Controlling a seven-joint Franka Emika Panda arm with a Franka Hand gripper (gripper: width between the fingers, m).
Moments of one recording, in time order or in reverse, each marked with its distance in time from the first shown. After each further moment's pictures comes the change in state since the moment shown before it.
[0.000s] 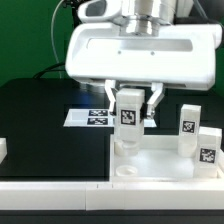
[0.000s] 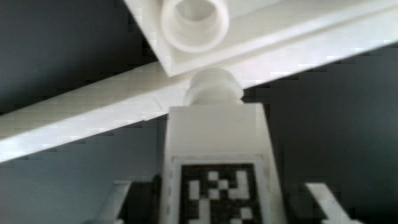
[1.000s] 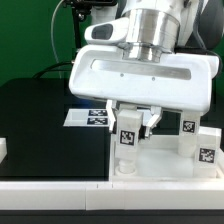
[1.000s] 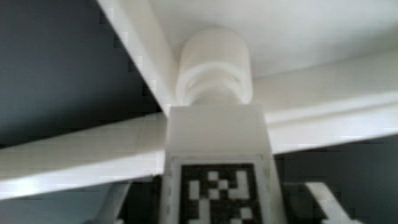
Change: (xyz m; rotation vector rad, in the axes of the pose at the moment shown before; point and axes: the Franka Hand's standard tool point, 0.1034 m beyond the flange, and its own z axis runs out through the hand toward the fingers) arm -0.029 0.000 0.023 -0.029 0.002 -0.046
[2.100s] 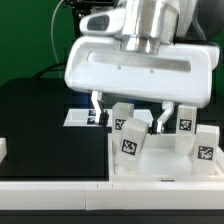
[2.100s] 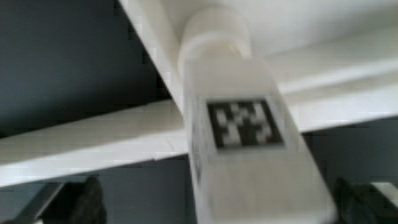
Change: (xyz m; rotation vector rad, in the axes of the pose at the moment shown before) arm 0.028 0.002 -0.014 0.016 -0.072 -0.003
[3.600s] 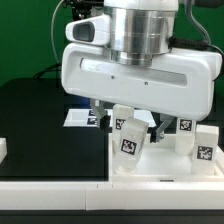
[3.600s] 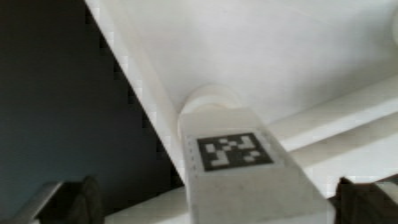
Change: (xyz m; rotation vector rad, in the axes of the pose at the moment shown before) arm -0.014 0.001 0.013 -0.053 -0.450 0.111
